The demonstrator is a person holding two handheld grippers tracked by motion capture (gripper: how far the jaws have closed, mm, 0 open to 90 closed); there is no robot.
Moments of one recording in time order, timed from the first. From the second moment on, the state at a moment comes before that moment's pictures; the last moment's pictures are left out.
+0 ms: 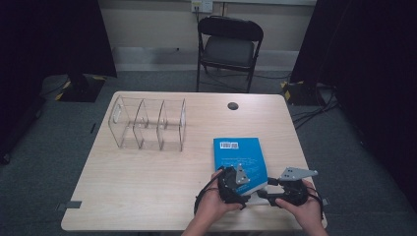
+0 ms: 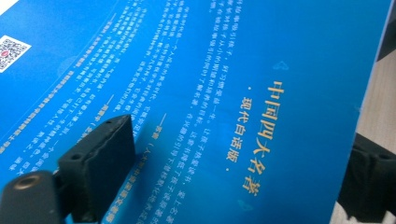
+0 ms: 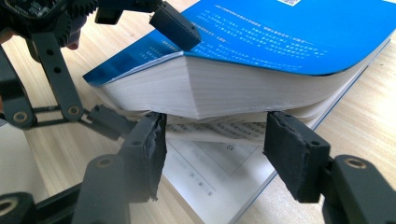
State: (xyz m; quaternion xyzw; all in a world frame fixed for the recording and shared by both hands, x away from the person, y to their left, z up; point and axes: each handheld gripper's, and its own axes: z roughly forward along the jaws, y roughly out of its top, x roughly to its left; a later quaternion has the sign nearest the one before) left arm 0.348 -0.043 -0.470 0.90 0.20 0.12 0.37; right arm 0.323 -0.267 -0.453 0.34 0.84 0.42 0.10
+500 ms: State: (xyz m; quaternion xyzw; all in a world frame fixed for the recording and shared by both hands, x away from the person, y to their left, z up) left arm 0.347 -0.042 -0.470 0.90 0.21 0.12 0.37; right arm 0.323 -0.265 -0.451 0.36 0.83 0.42 0.10
